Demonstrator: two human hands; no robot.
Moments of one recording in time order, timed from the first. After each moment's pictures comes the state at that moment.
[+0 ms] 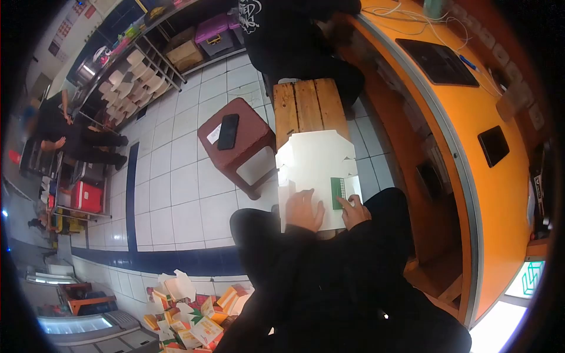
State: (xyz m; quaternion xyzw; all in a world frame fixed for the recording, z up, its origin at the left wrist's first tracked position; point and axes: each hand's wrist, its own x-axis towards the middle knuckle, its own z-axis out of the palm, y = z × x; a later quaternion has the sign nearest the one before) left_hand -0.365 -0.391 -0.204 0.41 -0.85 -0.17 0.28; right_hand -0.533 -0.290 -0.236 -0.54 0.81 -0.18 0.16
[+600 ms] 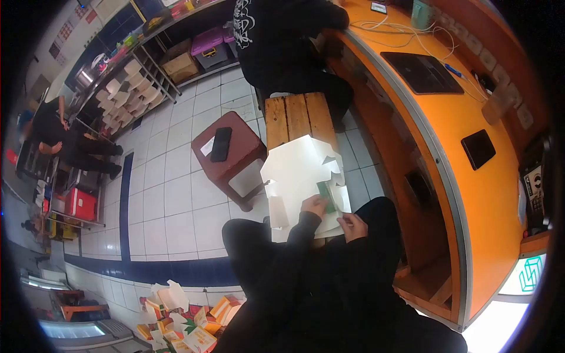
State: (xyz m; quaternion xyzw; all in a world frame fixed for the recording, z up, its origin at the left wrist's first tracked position) left_hand -0.445 -0.418 -0.286 0.44 -0.56 -0.66 0.23; right_hand -0.537 -0.263 -0.234 -0.34 0.75 -0.51 0.24
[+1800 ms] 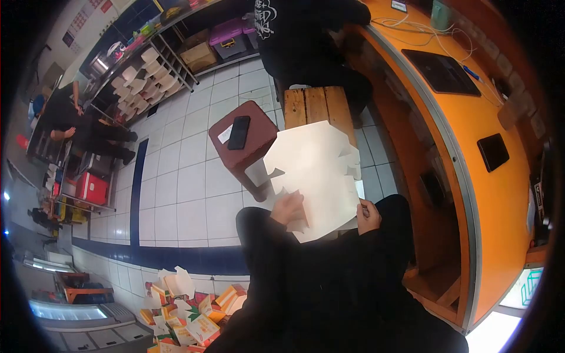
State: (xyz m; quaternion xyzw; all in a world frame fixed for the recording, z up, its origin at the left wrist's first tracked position) left_hand -0.308 -0.431 -0.168 0.40 -0.44 -0.77 0.24; right_hand -0.534 -0.278 -0.230 -0.31 0.74 -0.56 0.21
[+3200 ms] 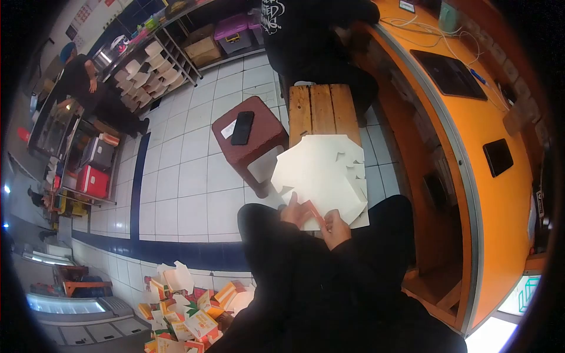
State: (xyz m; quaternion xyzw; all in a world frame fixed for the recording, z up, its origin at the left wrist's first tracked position) left_hand -0.323 -0.410 -0.215 0.40 -0.22 -0.82 0.35; right_hand -0.445 -0.294 -0.192 -0.43 0.74 -0.42 0.31
